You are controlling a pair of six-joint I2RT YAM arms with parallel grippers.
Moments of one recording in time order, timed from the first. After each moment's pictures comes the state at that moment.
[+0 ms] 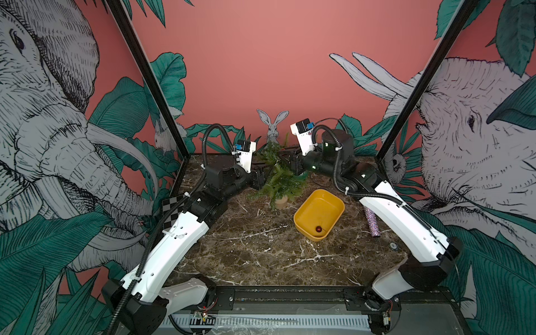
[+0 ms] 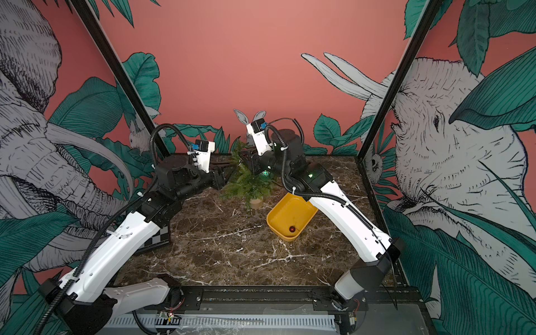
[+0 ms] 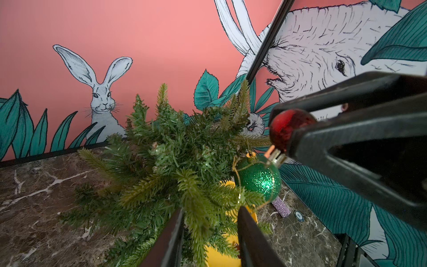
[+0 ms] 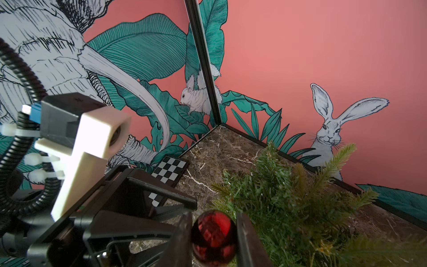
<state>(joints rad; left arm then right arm) -0.56 1.15 1.24 -0.27 0.22 -0.31 0.76 1.55 1.83 -0.51 -0.17 0.16</state>
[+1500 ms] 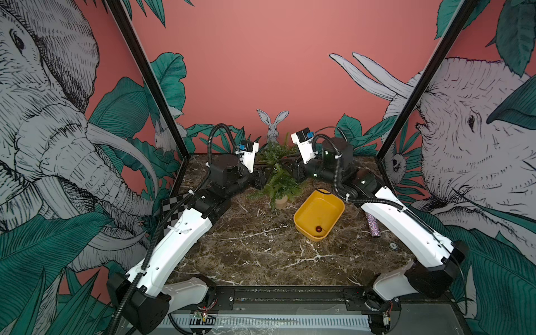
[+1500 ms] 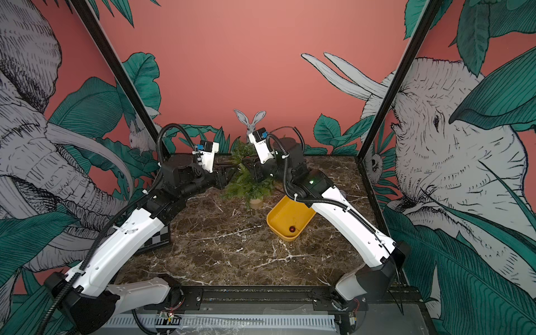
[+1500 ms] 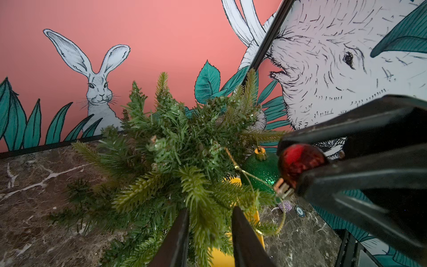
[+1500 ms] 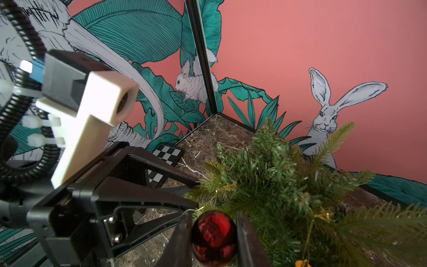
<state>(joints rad) -0.55 1.19 1.24 -0.27 0.24 -0.32 0.76 1.48 1.69 -0.48 -0.16 0.13</state>
